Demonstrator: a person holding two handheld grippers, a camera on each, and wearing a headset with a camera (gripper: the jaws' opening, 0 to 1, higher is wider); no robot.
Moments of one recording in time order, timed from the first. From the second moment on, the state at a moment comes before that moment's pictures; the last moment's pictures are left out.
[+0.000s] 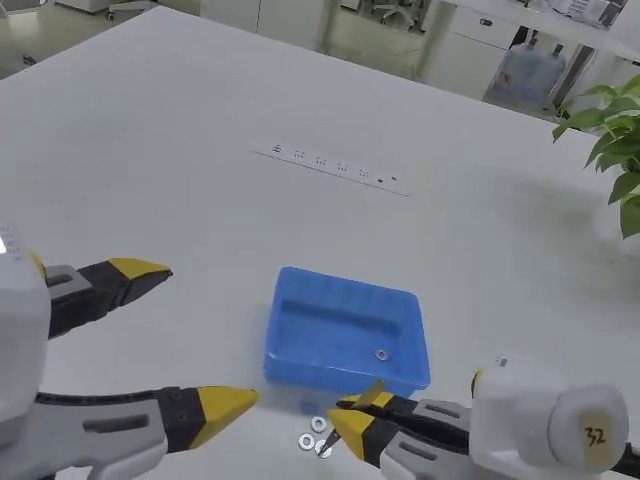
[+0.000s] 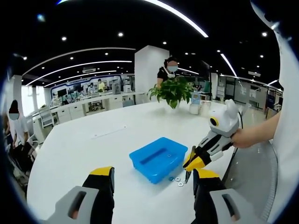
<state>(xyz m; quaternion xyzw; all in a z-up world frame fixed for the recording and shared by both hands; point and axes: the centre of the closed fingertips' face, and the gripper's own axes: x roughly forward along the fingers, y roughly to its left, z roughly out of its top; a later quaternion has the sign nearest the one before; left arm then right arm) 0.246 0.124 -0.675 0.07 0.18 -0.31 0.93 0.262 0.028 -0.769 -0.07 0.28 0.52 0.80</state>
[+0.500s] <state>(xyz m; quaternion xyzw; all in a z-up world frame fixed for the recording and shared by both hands) 0.246 0.121 -0.676 0.07 0.18 -0.31 0.93 0.258 0.026 -0.772 -0.09 0.27 0.53 0.80</state>
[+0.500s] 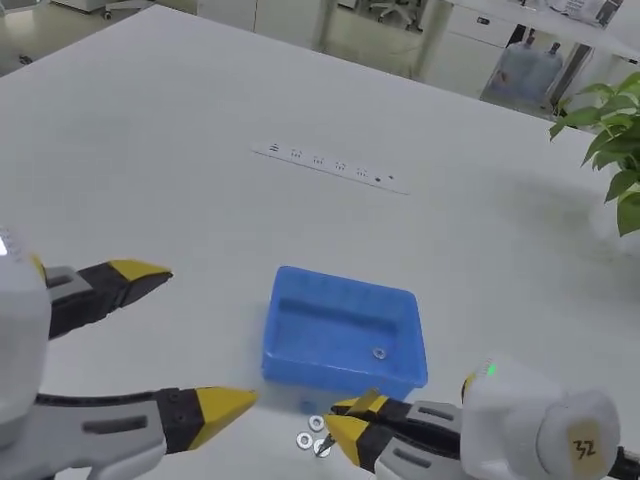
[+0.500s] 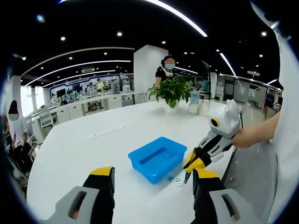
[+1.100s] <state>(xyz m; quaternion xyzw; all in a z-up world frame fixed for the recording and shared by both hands) 0.245 0.119 -0.677 0.06 0.18 -0.32 0.93 0.288 0.011 -0.717 -0.02 0.23 0.50 0.83</state>
